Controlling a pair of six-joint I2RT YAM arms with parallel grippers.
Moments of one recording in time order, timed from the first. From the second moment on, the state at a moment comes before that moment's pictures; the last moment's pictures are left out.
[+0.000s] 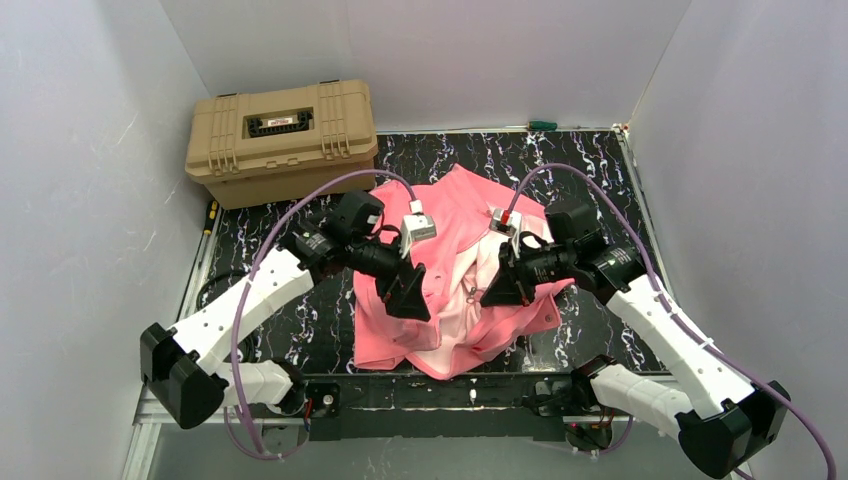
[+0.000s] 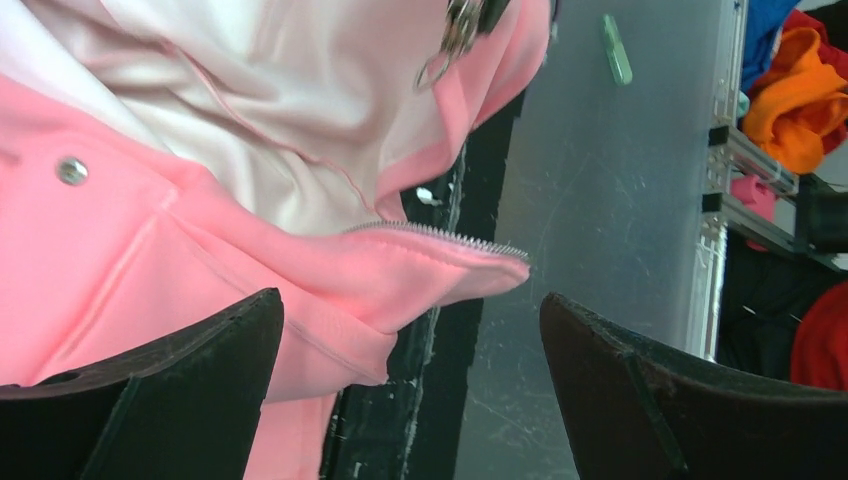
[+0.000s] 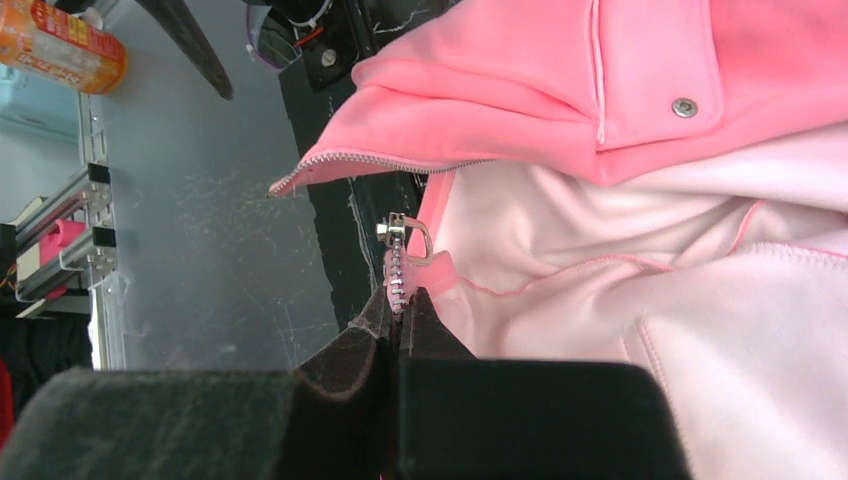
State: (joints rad) left arm -0.71 1.23 1.18 -0.79 0.80 0.08; right arm 0.54 0.98 0.96 -0.76 -0.89 -0.09
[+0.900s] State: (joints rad) left arm -0.84 1.33 0.90 -0.41 0.67 0.19; right arm 0.54 0.97 0.98 -0.81 -0.84 -0.12
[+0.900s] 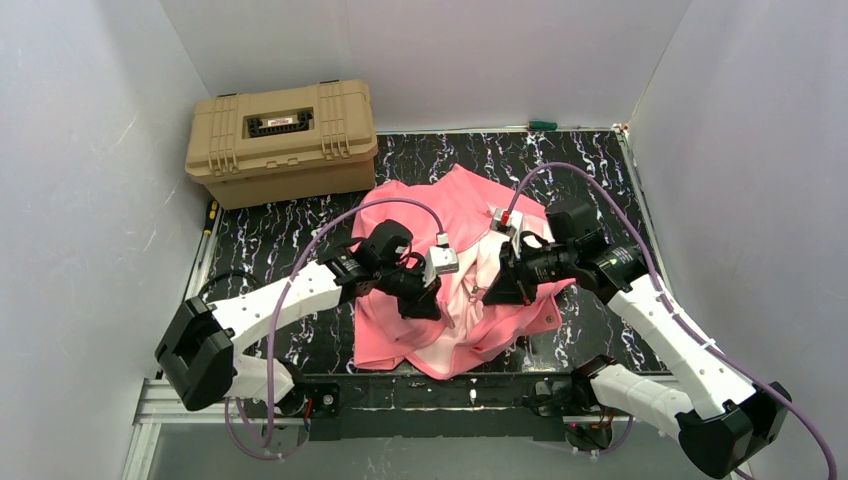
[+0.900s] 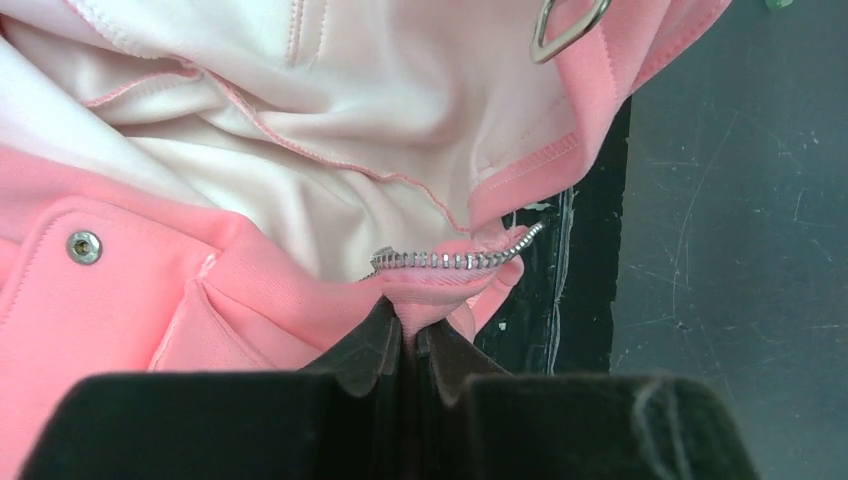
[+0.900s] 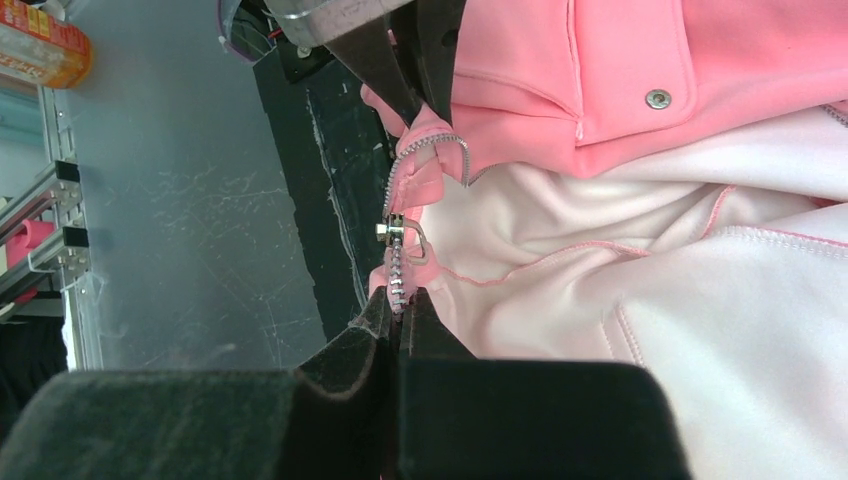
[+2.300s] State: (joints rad) left arm -0.74 1.37 1.13 -0.86 0.52 0.80; right arm 0.55 1.06 1.14 -0.87 -0.50 -0.08
